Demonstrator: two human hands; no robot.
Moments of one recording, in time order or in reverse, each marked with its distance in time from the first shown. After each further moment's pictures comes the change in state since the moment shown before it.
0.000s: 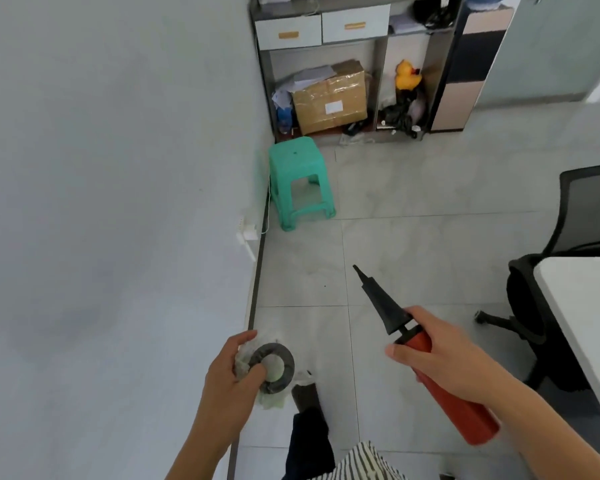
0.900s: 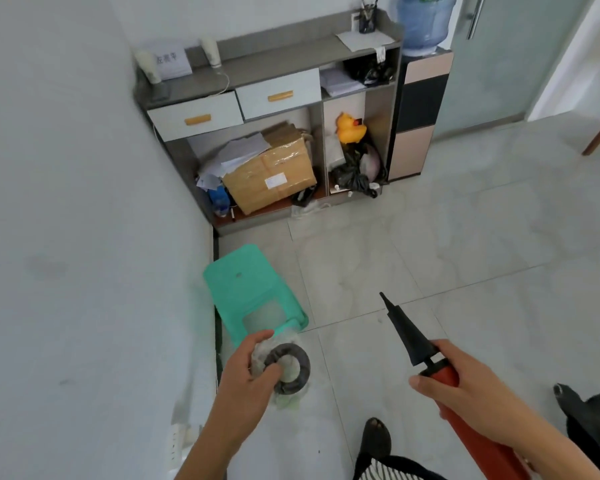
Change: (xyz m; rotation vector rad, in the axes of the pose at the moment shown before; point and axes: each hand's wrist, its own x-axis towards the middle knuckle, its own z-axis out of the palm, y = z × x) left_hand 0.601 0.344 0.164 0.105 -0.239 0.127; right_hand 0.503 -0.051 -0.320 0.178 0.194 0.215
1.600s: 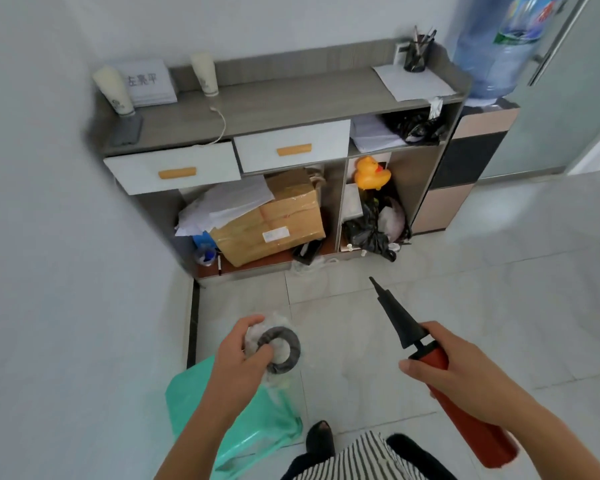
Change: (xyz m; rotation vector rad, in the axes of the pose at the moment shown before) left_hand 0.478 0.177 -0.020 -0.096 0.026 -0.009; right_hand 0.443 -0.219 -0.167 -0.099 -0.008 -0.053
